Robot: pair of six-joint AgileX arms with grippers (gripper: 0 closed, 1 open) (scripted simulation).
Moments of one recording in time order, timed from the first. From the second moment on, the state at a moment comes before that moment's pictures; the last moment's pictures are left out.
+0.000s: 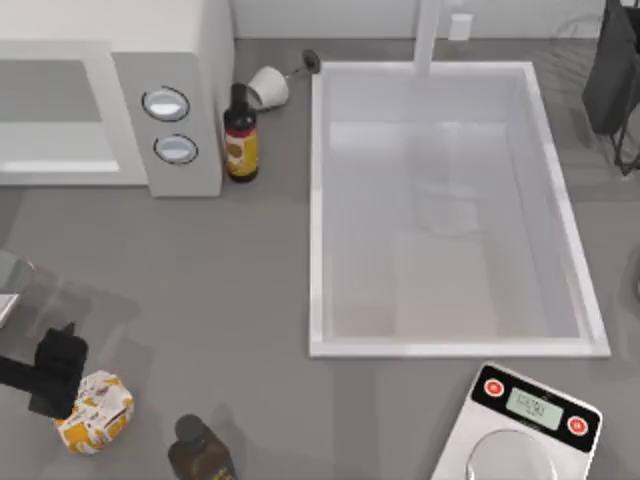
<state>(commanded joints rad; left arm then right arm) -0.14 0.65 0.38 -0.43 0.00 0.24 0.00 0.00 0.00 0.00 0.00 0.00</state>
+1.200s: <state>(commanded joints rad) -0.31 1.47 0.85 -0.95 0.00 0.53 0.00 0.00 0.00 0.00 0.00 0.00</state>
